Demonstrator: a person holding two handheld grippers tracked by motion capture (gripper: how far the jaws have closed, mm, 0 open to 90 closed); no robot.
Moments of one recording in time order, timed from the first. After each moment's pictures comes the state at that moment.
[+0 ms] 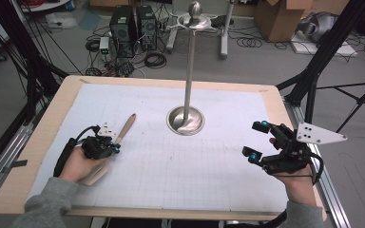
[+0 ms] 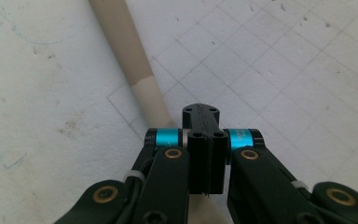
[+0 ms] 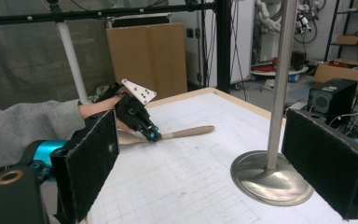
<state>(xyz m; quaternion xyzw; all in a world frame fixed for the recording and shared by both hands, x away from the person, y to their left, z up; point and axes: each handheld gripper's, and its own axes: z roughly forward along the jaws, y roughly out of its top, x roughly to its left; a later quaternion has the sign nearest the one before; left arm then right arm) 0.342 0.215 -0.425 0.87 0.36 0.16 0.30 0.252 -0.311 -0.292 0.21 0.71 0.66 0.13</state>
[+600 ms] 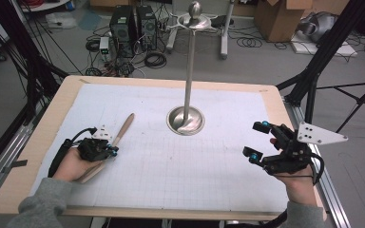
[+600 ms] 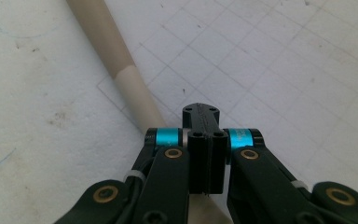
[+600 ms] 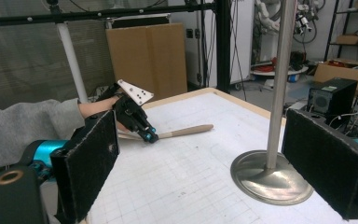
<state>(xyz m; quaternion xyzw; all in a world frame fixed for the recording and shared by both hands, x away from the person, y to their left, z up) 0.337 0.226 -0.428 0.89 0.32 0.14 0.30 0.252 -0.312 -0.293 0.22 0.71 0.66 0.13</state>
